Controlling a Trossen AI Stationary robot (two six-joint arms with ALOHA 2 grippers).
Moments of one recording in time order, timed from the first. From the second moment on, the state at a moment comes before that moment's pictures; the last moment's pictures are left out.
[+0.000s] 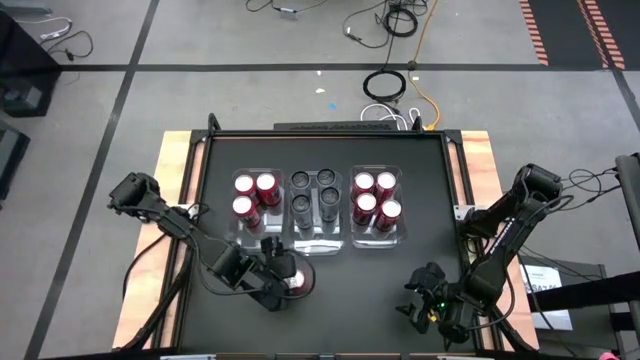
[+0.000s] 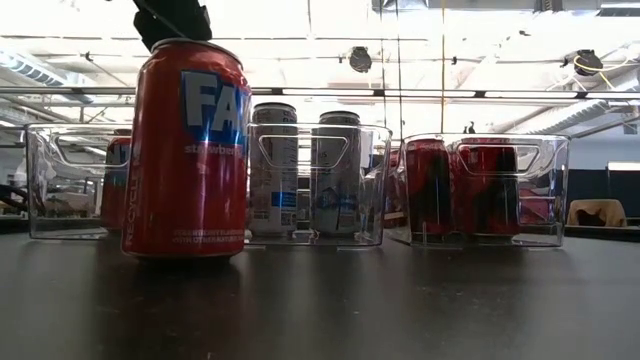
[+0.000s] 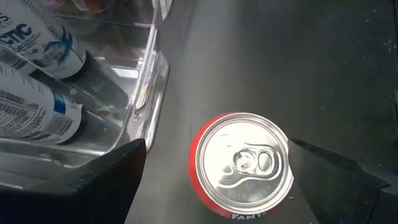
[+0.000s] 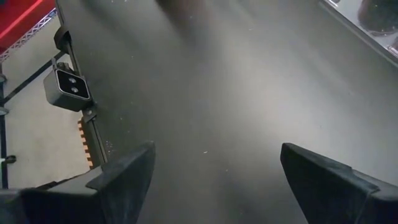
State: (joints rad) left arm -0.57 1.64 1.22 -0.64 -0.42 -0.62; right arm 1.00 1.46 0.92 -0.60 0.58 1.55
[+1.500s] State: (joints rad) left arm -0.57 1.62 1.16 -0.58 -0.38 -0.74; right arm 1.00 1.46 0.92 -0.61 0.58 1.53
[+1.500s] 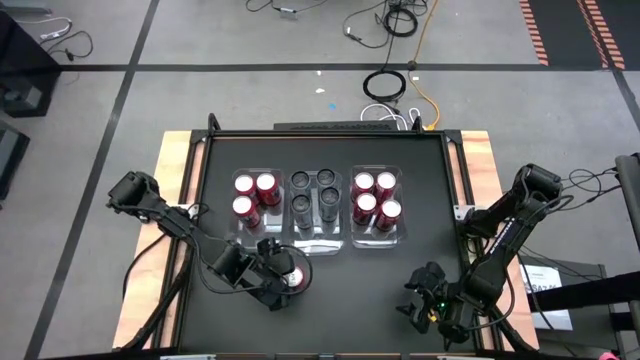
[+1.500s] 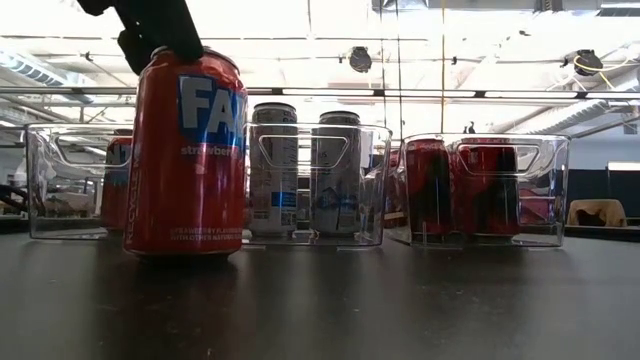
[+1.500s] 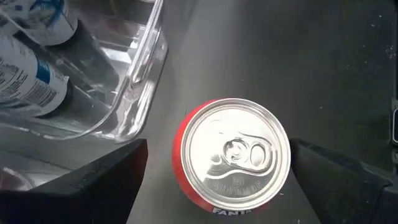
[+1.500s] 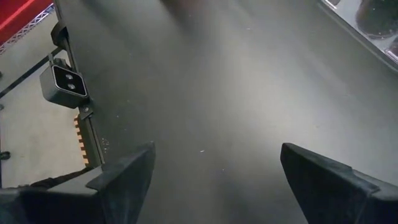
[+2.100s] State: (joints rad) left arm -0.56 1.68 1.16 -0.59 -0.32 -0.73; right arm 1.00 1.46 0.92 -0.62 0.58 1.53
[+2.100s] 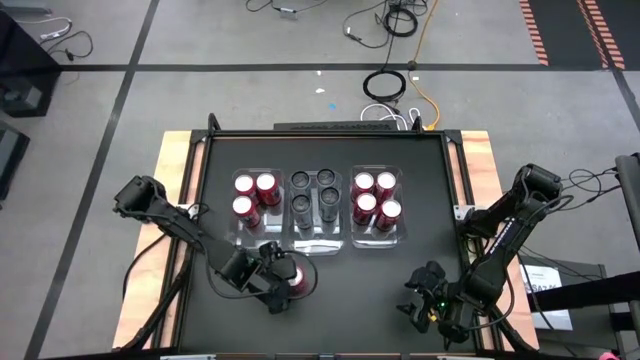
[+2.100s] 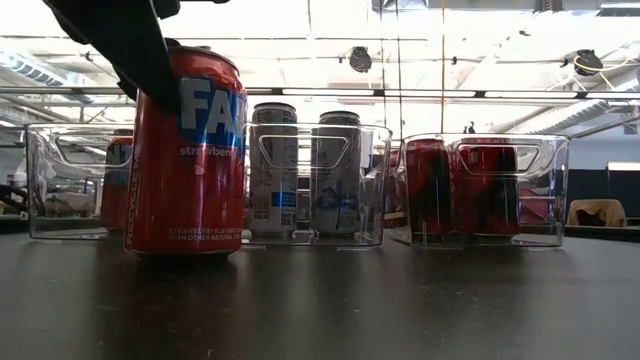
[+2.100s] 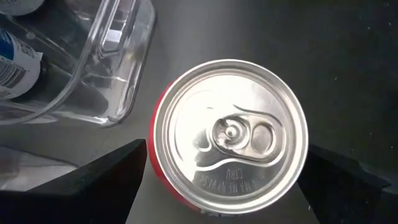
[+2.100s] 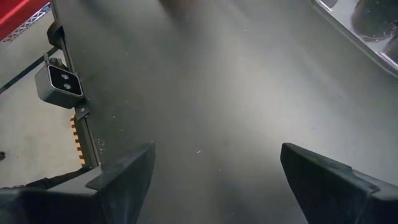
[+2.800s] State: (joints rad) left arm -0.53 1.68 1.16 -0.53 -0.32 -0.73; right arm 1.00 1.46 0.92 -0.62 0.58 1.52
